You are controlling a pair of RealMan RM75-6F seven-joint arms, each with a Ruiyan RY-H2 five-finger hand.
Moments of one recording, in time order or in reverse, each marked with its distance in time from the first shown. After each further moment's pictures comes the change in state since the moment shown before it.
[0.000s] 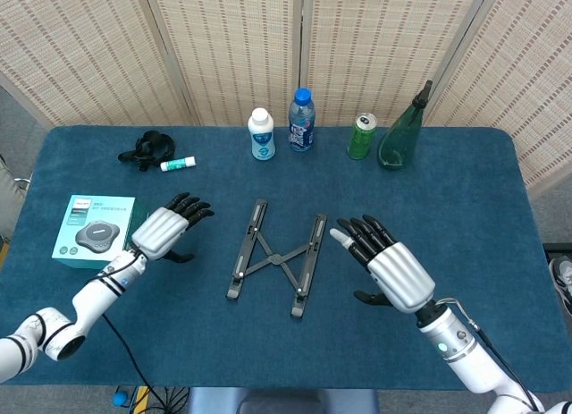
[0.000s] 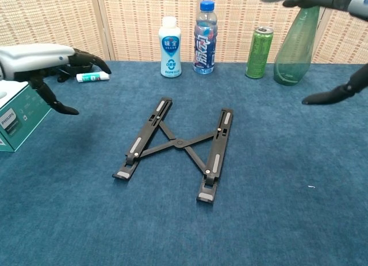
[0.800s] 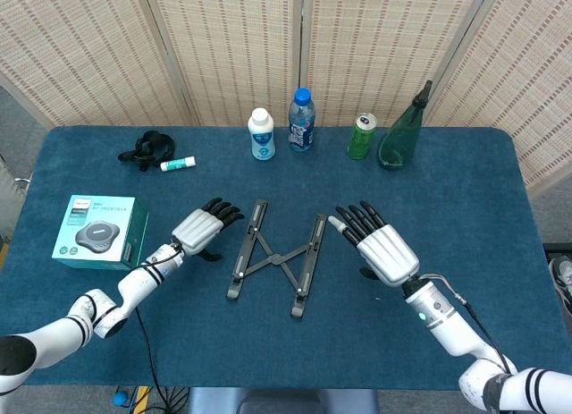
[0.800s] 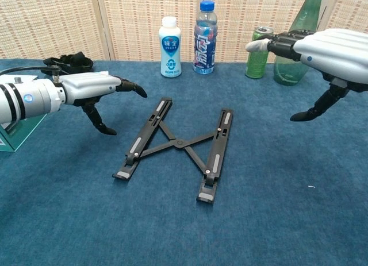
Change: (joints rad) left arm -0.130 -0.272 0.047 0.341 0.008 -0.093 -0.123; right arm 0.074 -0.166 0.077 0.313 0.087 -0.142 -0.138
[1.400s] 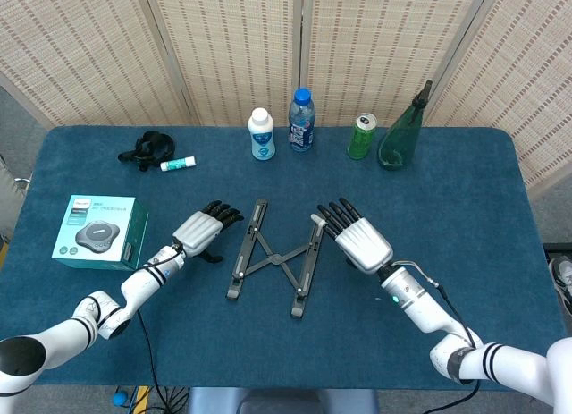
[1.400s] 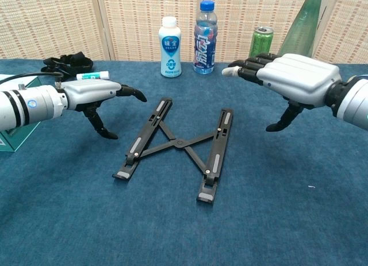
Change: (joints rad) left arm 0.000 -0.043 0.017 0.056 -0.021 -0.003 -0.056; right arm 0.101 -0.209 0.007 0.312 -0.007 -0.091 0.012
